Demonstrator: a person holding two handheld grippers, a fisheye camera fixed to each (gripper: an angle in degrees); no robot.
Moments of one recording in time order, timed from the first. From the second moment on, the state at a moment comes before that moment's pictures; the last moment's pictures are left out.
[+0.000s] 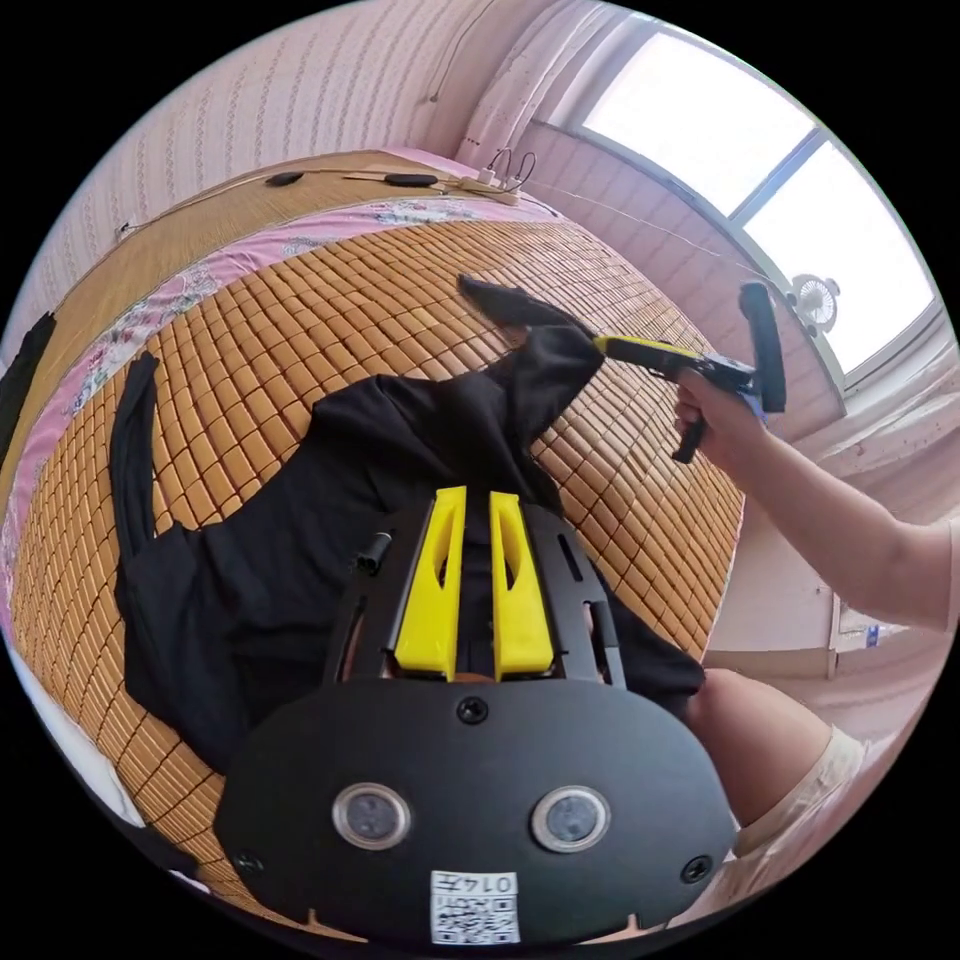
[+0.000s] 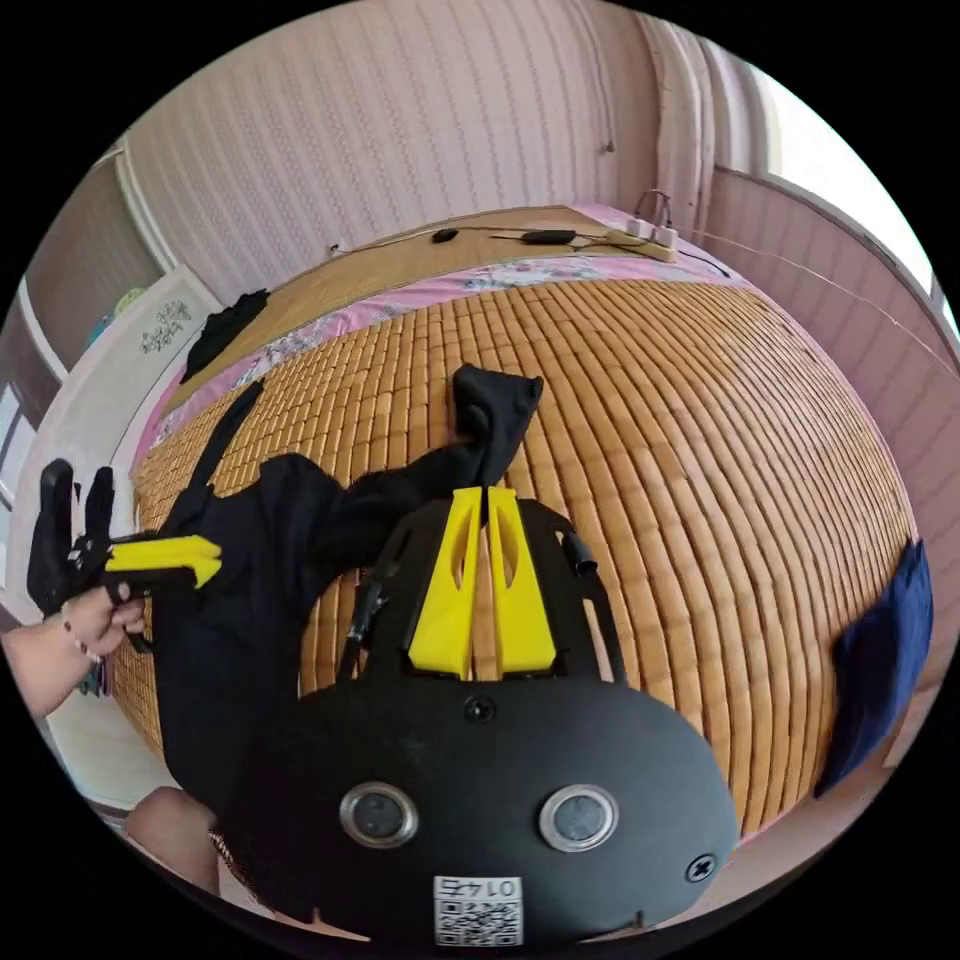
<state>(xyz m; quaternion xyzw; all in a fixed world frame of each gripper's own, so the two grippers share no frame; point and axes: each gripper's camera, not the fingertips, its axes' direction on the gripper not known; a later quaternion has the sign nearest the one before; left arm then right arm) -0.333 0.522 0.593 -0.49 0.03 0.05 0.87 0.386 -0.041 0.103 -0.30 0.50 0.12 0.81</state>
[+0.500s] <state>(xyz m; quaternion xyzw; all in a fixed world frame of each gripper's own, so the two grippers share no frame) -0.316 0.586 0.703 -0.54 0.01 0.11 0.84 0.462 -0.066 -0.022 -0.31 0.65 0.19 0.66</state>
